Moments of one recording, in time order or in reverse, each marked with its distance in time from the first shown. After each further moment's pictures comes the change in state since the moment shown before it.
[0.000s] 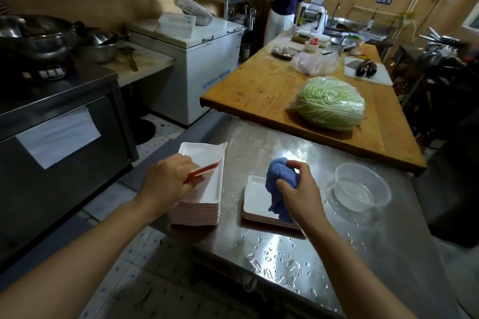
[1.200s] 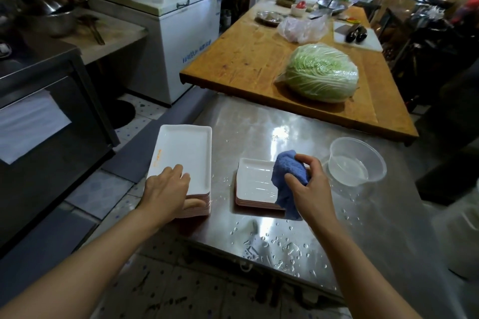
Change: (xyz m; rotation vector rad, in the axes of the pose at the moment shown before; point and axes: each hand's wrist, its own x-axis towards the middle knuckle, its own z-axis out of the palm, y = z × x) left_hand -0.012 -0.018 0.087 0.473 -0.540 -0.090; right_hand 0.001 0.031 -0.004 0.078 0.078 0.090
